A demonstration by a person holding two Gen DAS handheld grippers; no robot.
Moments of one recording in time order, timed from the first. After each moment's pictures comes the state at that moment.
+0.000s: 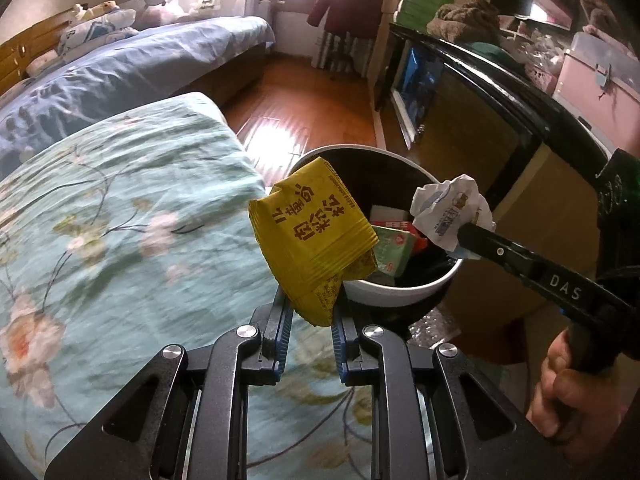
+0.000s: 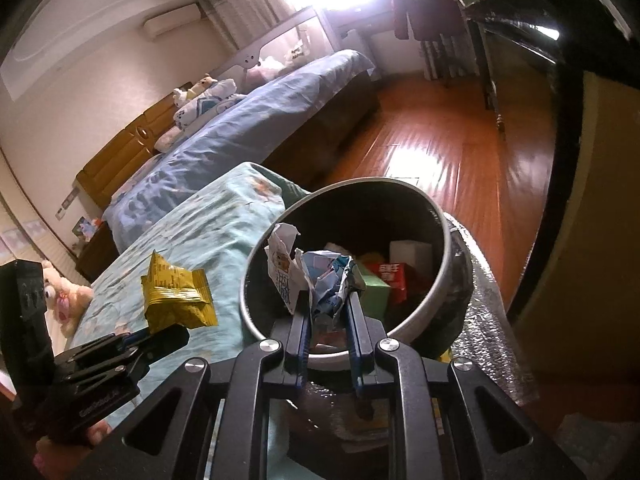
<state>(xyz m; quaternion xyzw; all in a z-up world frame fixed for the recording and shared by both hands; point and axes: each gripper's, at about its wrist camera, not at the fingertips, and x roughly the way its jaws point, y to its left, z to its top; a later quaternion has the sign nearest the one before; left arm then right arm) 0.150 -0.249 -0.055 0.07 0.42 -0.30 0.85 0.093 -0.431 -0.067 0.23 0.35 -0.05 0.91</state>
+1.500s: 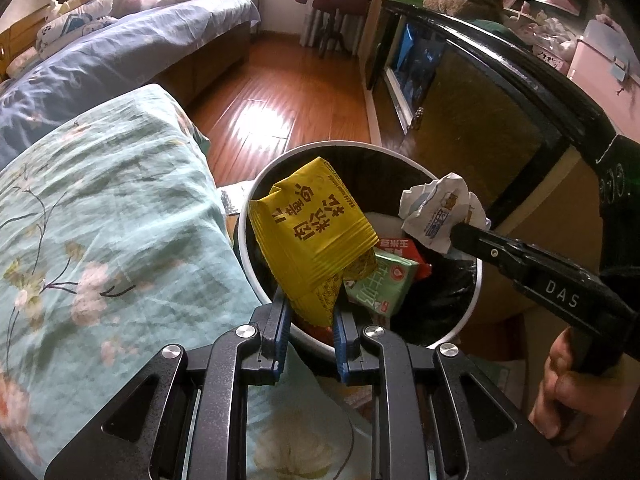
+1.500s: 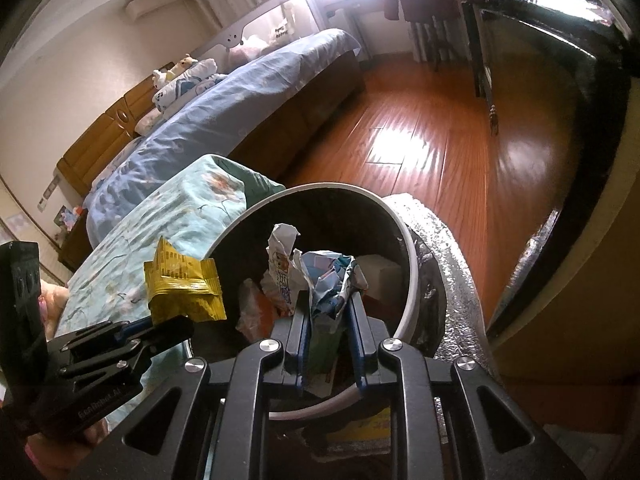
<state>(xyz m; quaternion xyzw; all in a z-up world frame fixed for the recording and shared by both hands) 0.192 -0.302 -0.071 0.09 0.46 -0.31 0.83 0.135 -0.460 -0.080 0.22 0.40 -0.06 0.89</state>
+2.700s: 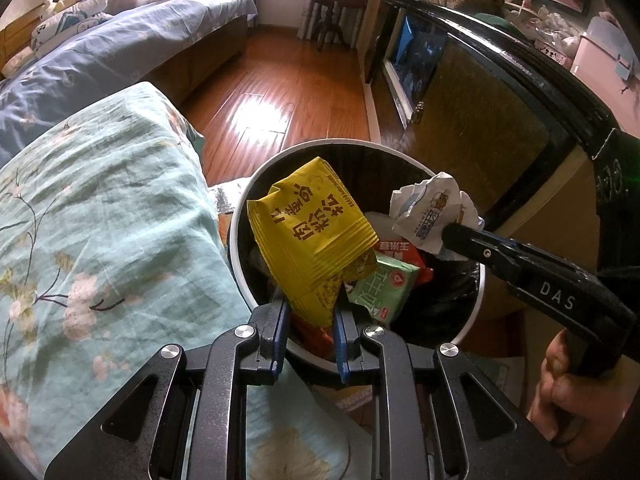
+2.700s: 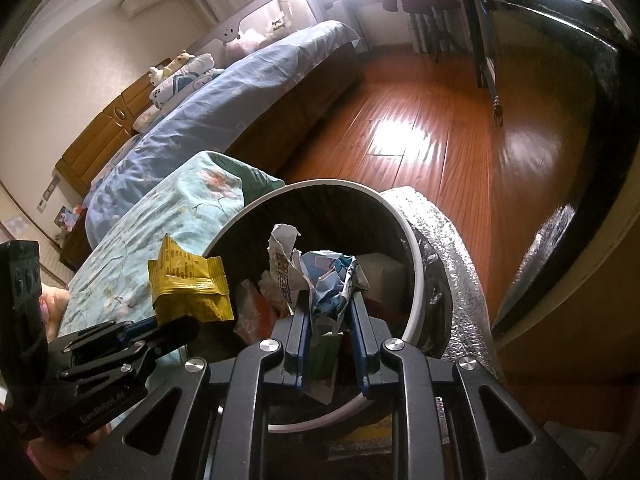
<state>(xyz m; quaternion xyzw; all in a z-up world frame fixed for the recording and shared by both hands) 0.202 -0.313 -0.075 0.09 0.47 -0.31 0.82 0.144 -0.457 -0.088 0.22 0.40 -0.06 0.89</state>
